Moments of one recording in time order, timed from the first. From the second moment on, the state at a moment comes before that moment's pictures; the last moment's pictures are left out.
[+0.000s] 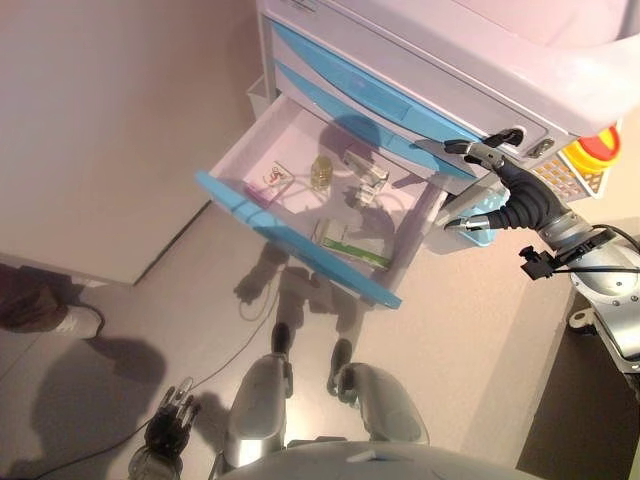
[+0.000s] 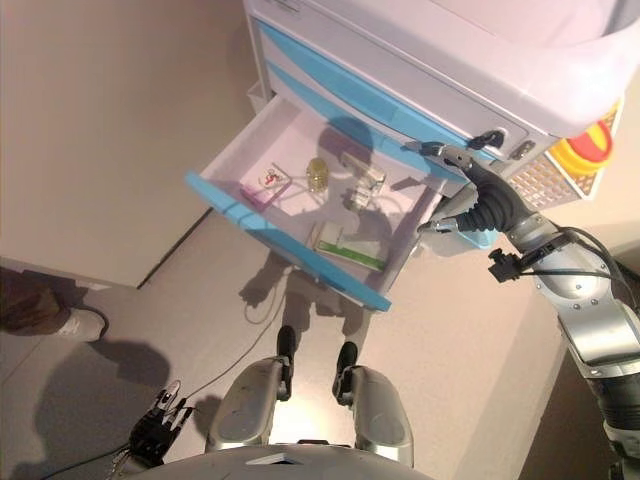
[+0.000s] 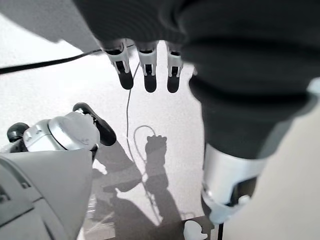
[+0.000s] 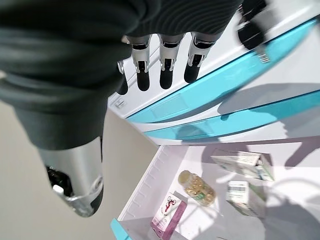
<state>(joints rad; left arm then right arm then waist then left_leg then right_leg) 0.13 0.29 0.11 1.06 -1.04 -0.13 -0.25 -0.18 -0.93 0.01 -0.25 0.15 -0.08 0.20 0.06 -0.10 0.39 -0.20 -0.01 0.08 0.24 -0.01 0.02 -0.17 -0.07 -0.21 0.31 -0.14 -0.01</state>
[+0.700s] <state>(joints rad) 0.09 0.33 0.09 0.99 -1.02 -0.07 -0.21 -0.57 -0.94 0.35 0.16 0.01 -0.03 0.15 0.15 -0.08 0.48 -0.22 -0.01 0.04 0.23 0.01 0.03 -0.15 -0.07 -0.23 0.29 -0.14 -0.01</state>
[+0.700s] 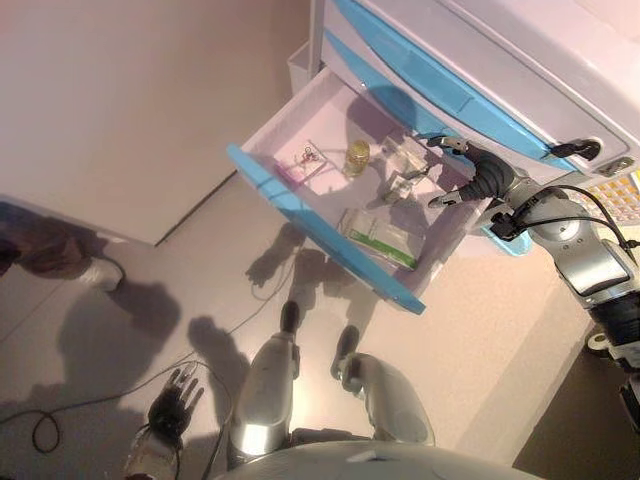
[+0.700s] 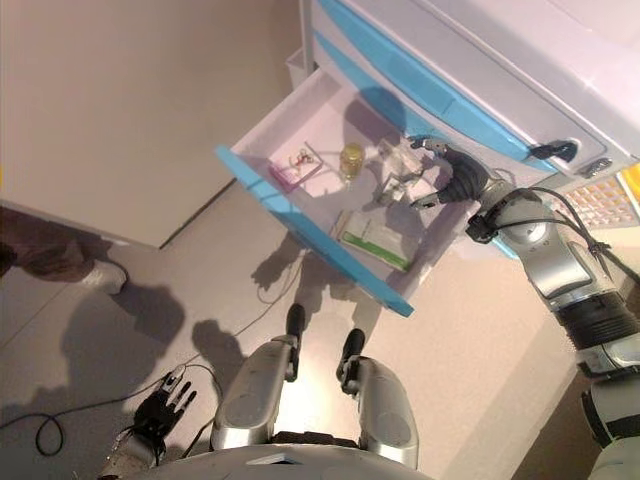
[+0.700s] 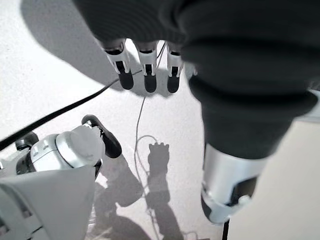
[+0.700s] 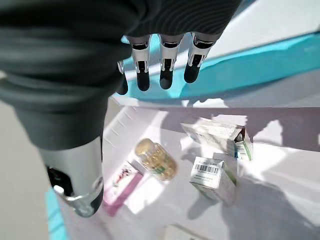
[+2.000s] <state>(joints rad) 0.06 0.38 0.00 0.88 -1.07 -0.04 -0.16 -0.92 -0.81 0.69 0.86 -0.34 0.05 -0.07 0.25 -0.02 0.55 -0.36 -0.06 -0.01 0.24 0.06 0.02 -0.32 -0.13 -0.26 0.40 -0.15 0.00</state>
